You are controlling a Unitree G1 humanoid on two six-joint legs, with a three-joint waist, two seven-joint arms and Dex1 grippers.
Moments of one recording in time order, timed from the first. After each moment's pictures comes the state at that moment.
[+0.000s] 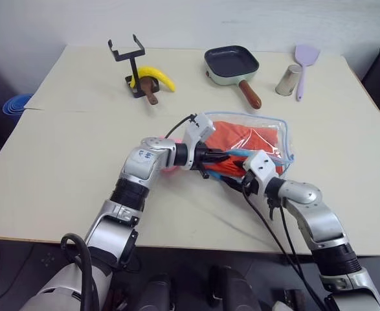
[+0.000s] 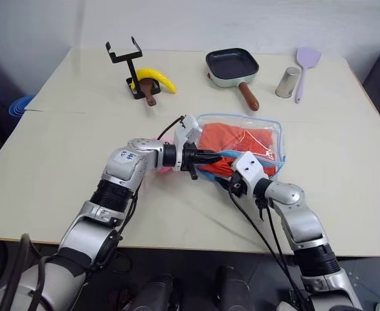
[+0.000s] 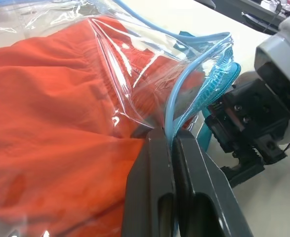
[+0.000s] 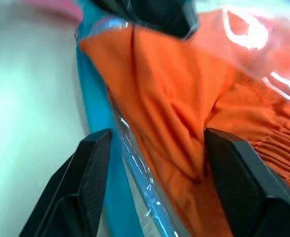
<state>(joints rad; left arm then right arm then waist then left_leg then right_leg) -0.92 0.16 -0.17 0.37 -0.21 0.71 -0.87 -0.37 -0.49 0.13 -0.07 0.08 0.34 0.67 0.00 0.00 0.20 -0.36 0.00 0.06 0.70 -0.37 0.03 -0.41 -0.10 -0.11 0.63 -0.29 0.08</state>
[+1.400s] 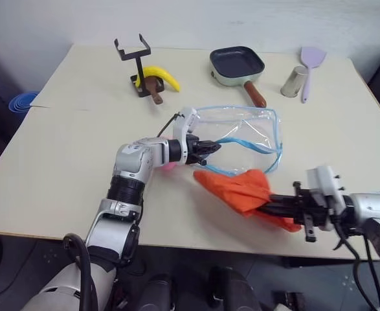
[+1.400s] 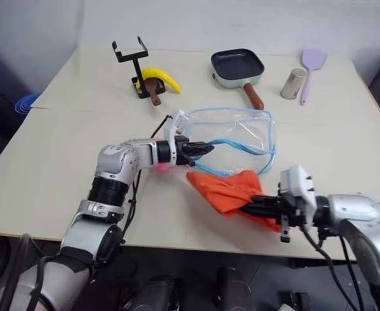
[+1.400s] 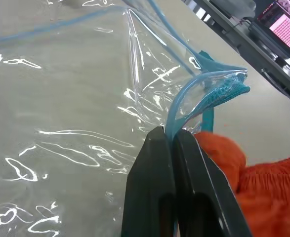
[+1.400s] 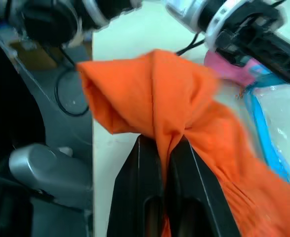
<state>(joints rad) -0.91 0.15 -0.02 0.35 -0.32 0.90 -0.70 0.01 -0.90 -0.38 -0.48 0.84 0.58 1.13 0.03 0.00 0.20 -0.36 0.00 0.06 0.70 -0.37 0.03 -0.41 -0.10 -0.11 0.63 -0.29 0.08</state>
